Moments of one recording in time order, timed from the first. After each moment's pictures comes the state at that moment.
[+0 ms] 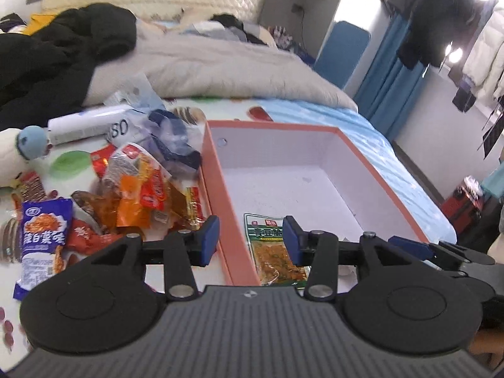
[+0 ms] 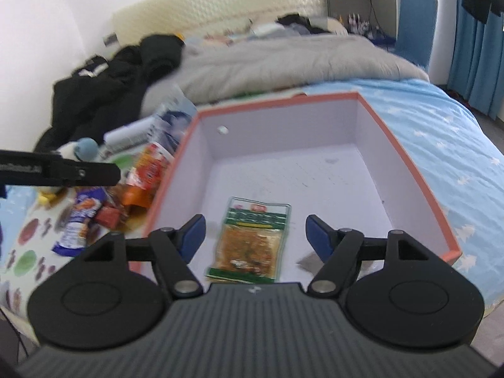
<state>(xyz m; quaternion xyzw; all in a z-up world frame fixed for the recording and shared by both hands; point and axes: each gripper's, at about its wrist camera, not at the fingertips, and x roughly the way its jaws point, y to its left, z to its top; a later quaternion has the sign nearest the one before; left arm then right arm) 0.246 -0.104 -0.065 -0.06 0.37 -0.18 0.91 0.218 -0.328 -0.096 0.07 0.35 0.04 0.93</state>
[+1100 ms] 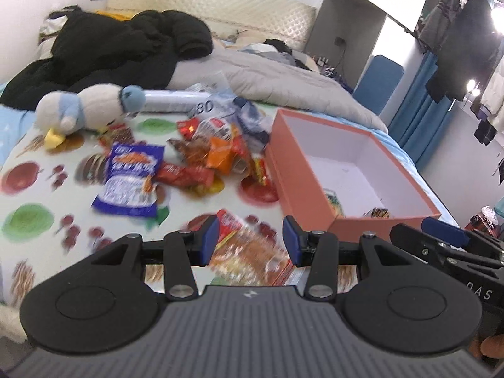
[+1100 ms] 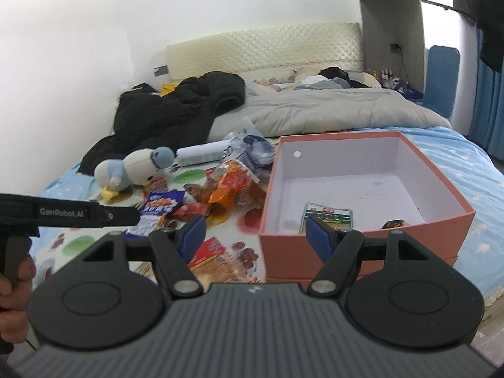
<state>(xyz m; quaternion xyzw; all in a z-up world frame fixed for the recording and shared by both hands) 0.079 0.003 -0.086 -0.10 0.34 -0.10 0.93 0.088 -0.233 -0.076 0.03 0.25 0.10 0.96</state>
